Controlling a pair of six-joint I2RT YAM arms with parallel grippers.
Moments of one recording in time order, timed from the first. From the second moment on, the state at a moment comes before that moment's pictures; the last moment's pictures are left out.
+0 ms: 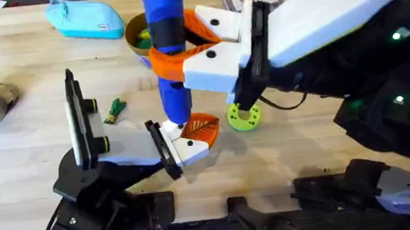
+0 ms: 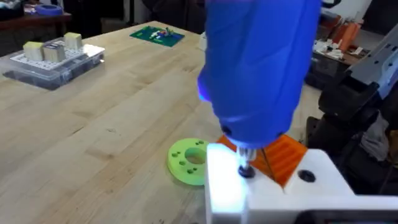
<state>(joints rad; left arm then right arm) -0.46 0.00 0.01 -0.06 0.69 -0.15 0.83 1.04 0.68 0.49 -0.47 0.10</state>
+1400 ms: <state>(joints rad) -0.46 0.00 0.01 -0.06 0.70 -0.14 0.74 1.11 1.00 0.40 -0.79 0.05</state>
